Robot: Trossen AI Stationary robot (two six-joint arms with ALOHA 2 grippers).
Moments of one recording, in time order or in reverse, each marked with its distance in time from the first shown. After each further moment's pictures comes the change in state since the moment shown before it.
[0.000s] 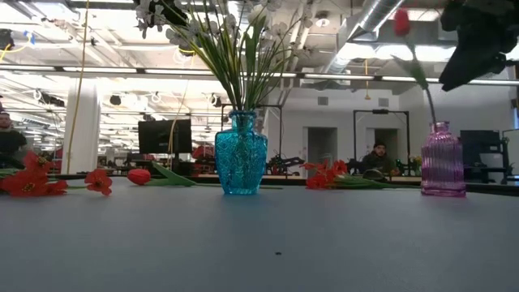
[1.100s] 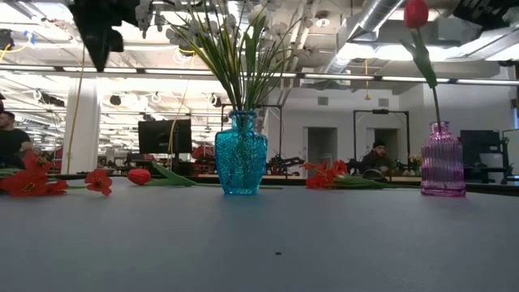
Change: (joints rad) left arm -0.148 0.134 -0.001 -0.709 -0.030 -0.274; right arm 0.284 0.275 0.257 0.136 -0.489 -0.148
